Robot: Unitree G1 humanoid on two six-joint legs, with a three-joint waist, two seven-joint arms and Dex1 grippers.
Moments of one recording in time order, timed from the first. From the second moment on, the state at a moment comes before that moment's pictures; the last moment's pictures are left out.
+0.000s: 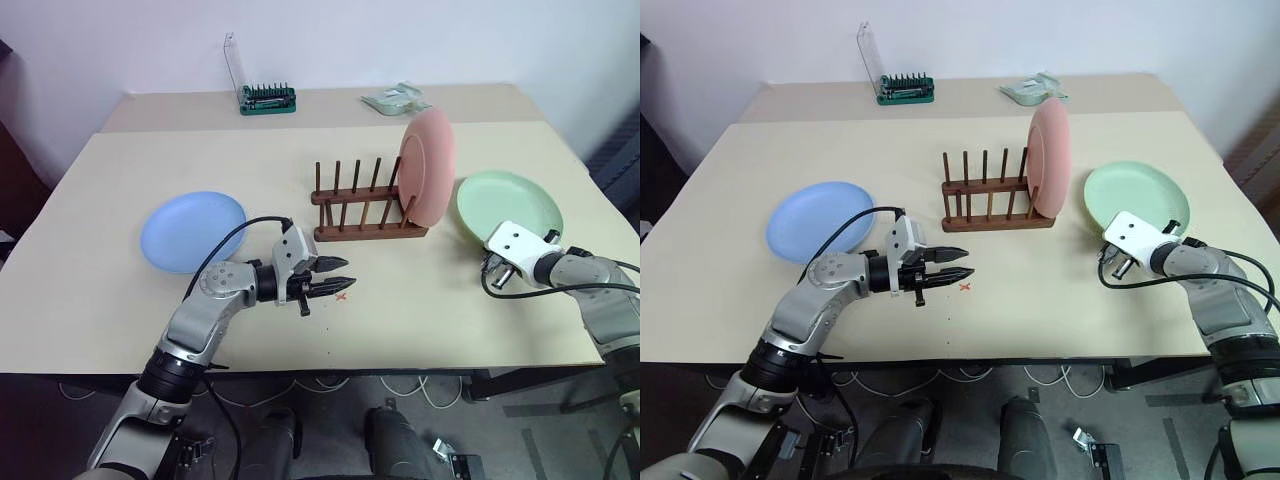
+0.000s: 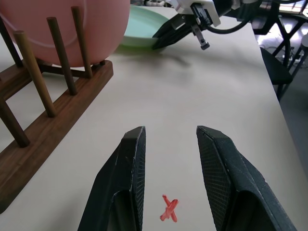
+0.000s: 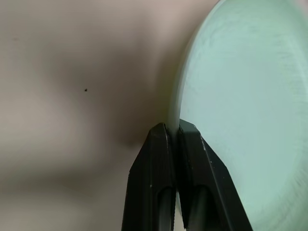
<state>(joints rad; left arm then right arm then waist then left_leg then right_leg) -0.43 0.37 -0.24 -0.10 -0.30 0.37 -0.94 -0.37 -0.92 0.06 0.33 -0.09 0.09 0.63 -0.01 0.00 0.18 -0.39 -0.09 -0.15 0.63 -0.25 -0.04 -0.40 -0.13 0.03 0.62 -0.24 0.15</state>
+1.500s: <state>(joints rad) -0.39 0.39 -0.24 -0.13 -0.30 0.37 -0.91 -0.79 -0.43 -0.26 -0.11 0.98 0.97 0.46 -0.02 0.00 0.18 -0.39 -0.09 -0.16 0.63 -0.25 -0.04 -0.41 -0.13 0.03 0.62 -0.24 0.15</state>
